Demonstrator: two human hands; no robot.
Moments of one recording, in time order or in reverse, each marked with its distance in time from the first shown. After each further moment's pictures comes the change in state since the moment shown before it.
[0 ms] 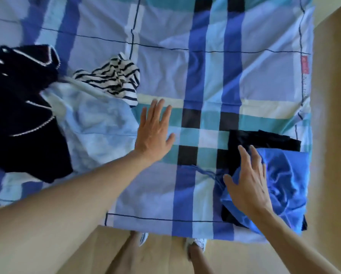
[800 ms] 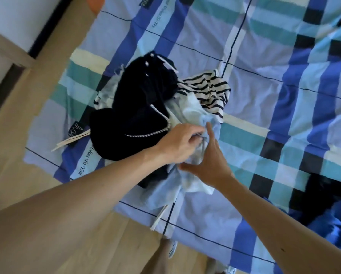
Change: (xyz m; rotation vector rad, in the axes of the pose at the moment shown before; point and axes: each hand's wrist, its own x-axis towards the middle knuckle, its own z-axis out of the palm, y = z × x) left_hand -0.061 -0.173 -0.102 -0.707 -0.134 -0.108; right_hand 0.034 -0.292 0.120 0.201 -0.323 -0.336
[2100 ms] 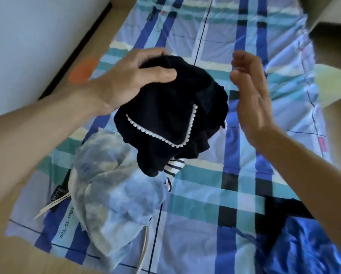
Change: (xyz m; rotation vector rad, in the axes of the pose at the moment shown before) left_hand 0.048 0.216 -0.194 -0.284 0.006 0.208; right_hand -0.022 -0.105 -0.275 0.559 0.642 -0.438
